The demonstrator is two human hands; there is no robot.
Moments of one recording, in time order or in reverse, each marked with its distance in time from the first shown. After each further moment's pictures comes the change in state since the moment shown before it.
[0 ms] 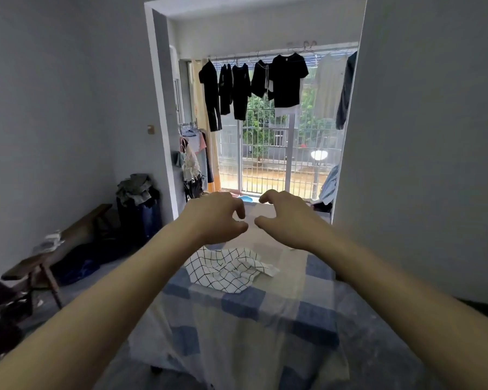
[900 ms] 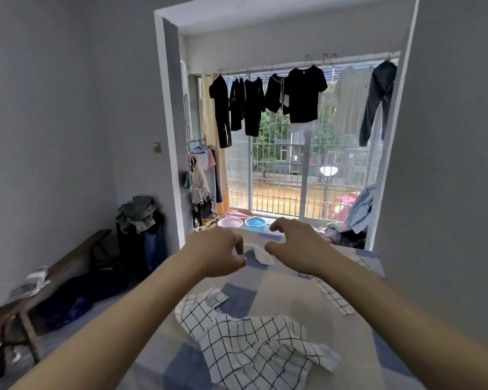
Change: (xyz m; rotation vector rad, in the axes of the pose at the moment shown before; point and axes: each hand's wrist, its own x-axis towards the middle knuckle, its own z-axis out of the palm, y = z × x) left_hand 0.220 -0.227 0.106 -0.035 -0.124 -0.018; right_hand 0.298 0.013 0.131 0.018 -0.074 0.088
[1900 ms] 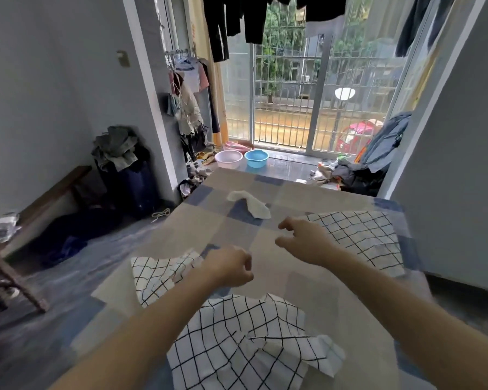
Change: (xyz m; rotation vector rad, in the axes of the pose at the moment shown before) left_hand 0.217 -0.019 0.264 -0.117 -0.418 -0.042; right_hand 0.197 0.218 0.150 0.061 -0.278 0.200
